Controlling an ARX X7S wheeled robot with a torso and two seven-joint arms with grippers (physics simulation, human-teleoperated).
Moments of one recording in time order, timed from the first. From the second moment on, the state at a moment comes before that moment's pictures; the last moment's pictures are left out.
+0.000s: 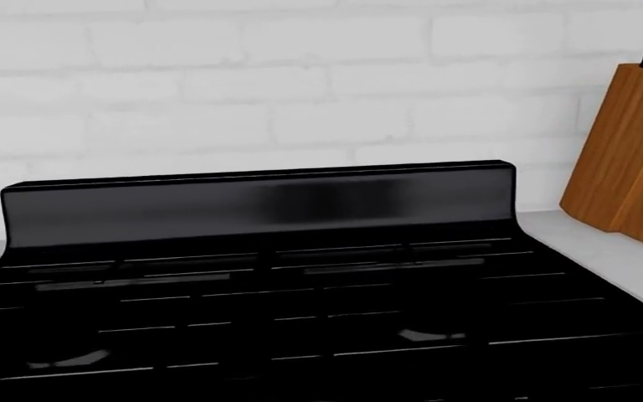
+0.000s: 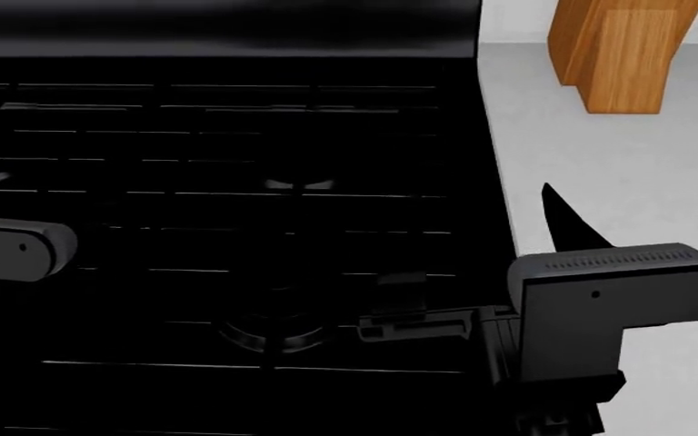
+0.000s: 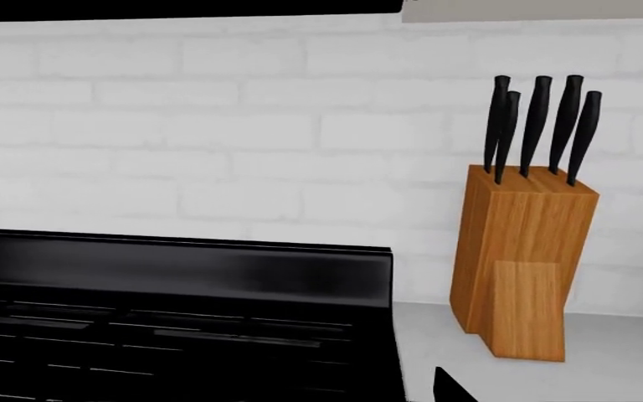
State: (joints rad) left arm -0.49 -0.16 0.09 0.52 -0.25 -0.91 -0.15; right arm 0.39 0.19 -0.05 -0.57 0.26 0.66 0.07
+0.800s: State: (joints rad) left arm -0.48 -0.17 0.10 0.52 -0.28 -0.90 -0.17; right arm 0.37 0.21 -0.06 -0.58 0.28 0.65 0.09
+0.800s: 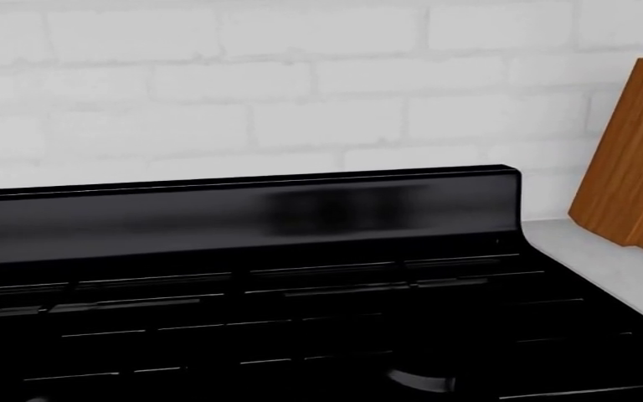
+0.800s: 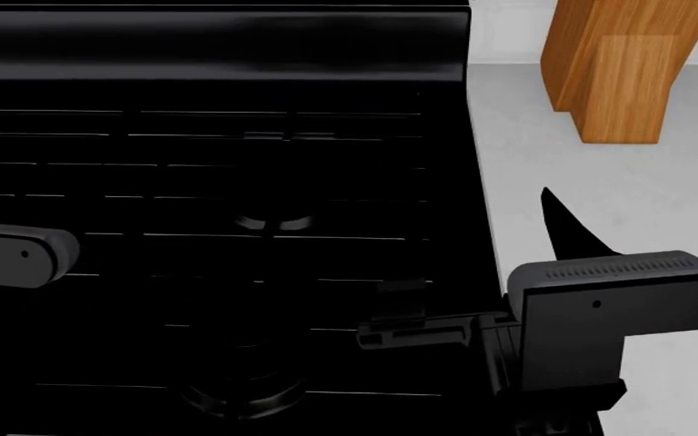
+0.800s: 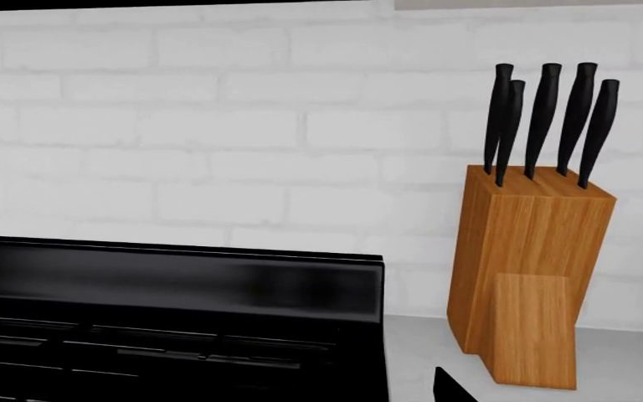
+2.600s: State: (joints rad) left arm -0.51 -0.22 0.14 0.49 -0.31 -0.85 -0.20; right arm 1.78 0.42 -0.06 -0.44 1.12 1.53 0.60
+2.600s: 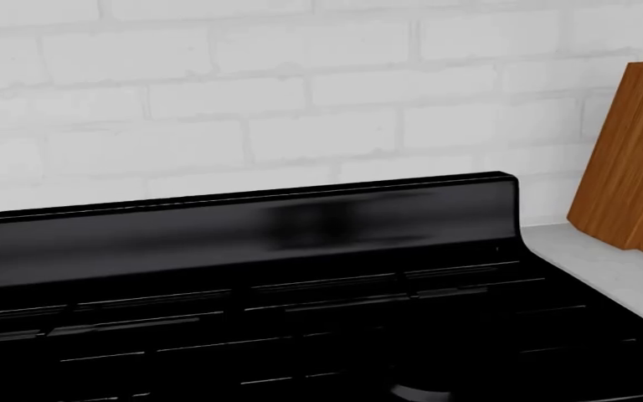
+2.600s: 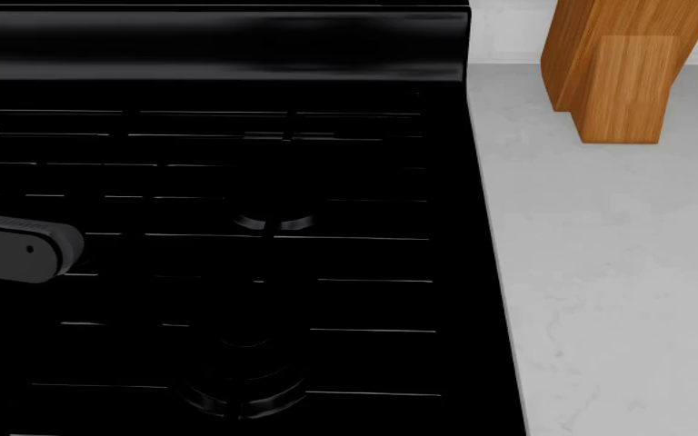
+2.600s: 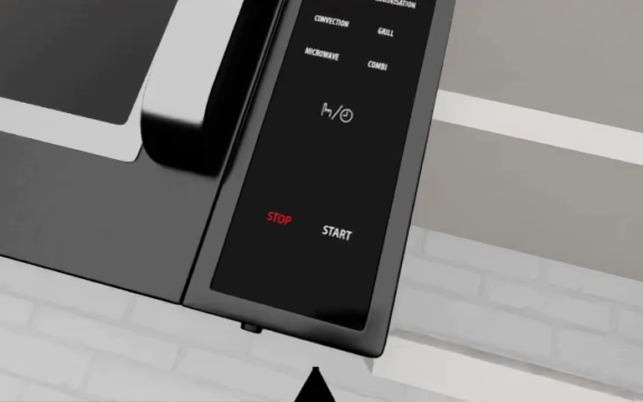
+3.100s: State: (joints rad) left arm -0.51 -0.23 0.16 0.49 -0.32 -0.83 -0.20; right arm 2.01 0.45 -0.28 -0.09 1.04 1.35 0.48
